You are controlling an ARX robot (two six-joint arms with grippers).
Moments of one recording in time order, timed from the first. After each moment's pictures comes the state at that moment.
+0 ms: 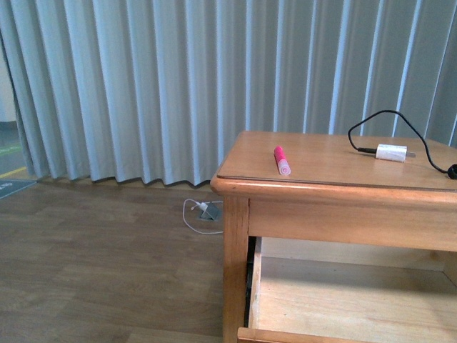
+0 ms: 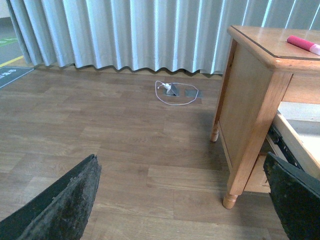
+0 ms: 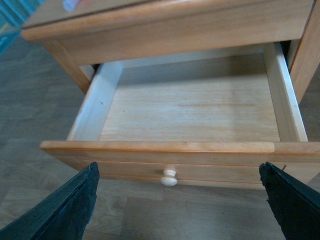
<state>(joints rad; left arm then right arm) 0.00 0.00 0.02 0.00 0.00 0.00 -0.11 0.56 0.41 -0.26 -0.26 0.17</state>
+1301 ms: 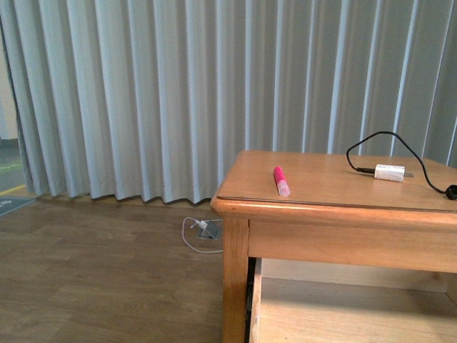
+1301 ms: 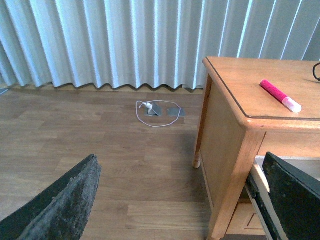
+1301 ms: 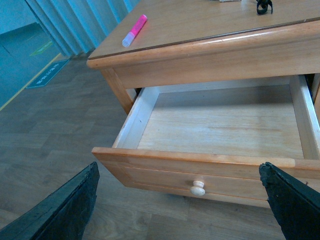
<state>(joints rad) -0.23 0.86 0.39 0.52 -0.15 0.00 -0.25 0.32 0.40 -0.35 -0.50 0.18</state>
